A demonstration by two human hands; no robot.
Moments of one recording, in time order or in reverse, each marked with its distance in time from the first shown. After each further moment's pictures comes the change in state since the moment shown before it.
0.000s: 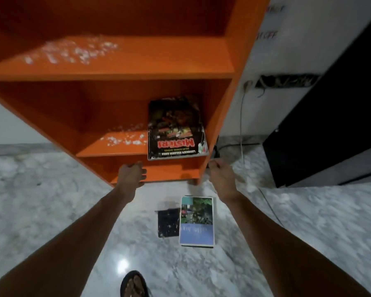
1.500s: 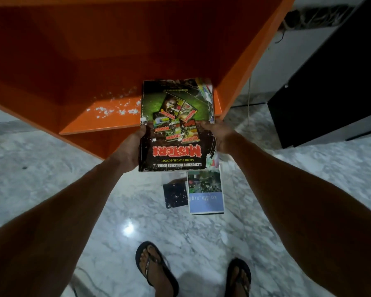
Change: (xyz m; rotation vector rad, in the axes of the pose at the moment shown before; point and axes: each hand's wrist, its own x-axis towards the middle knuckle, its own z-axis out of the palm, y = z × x) left_hand 0.083 -0.014 -0.011 -0.062 -0.434 -0.207; right_hand 0.084 0.007 0.058 0.187 -0.282 0.314
